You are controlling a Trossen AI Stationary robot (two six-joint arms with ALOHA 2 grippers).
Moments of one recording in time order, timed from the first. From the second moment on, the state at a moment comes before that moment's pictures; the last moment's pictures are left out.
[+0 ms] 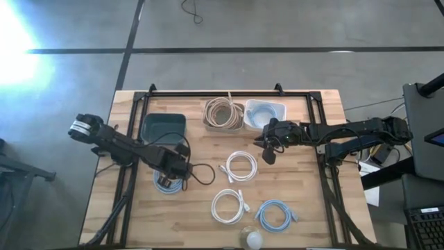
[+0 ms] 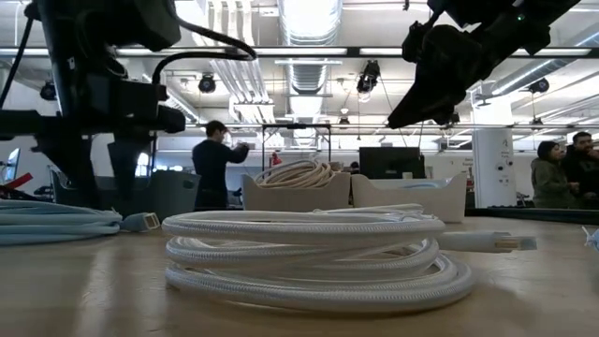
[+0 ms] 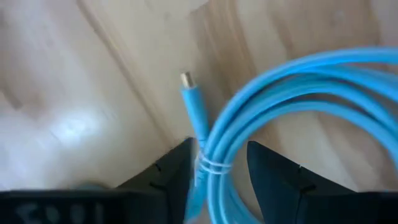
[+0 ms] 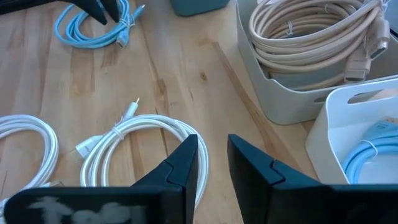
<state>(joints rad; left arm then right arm) -0.29 1.42 0.80 -0.78 -0.22 0.23 -0.07 1.15 0.63 -0.12 0.10 0.25</state>
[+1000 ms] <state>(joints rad) -0.29 1.42 0.61 -0.48 -0.35 0.03 -0.07 1.15 0.63 -0.12 0.10 0.25</state>
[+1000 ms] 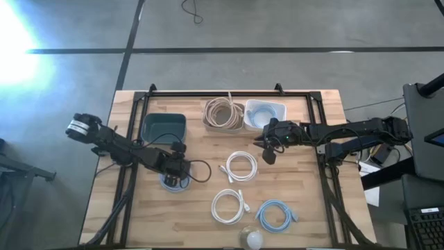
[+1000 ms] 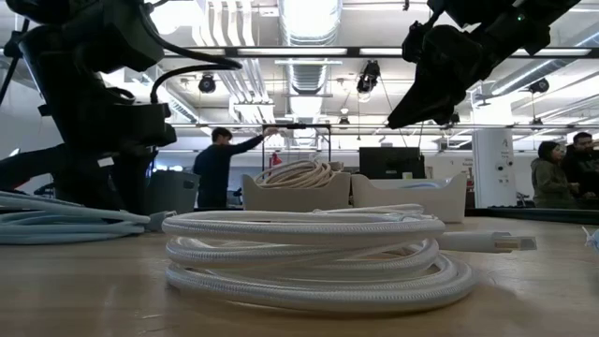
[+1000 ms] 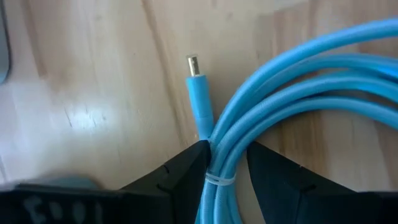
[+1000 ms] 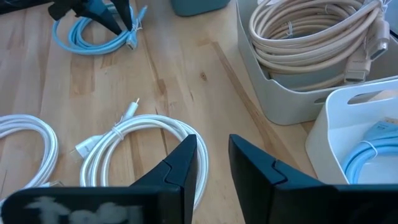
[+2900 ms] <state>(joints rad) -0.25 1.42 0.54 -0.39 -0.46 -0.22 -0.07 1.15 0.63 -0.12 0.10 0.23</state>
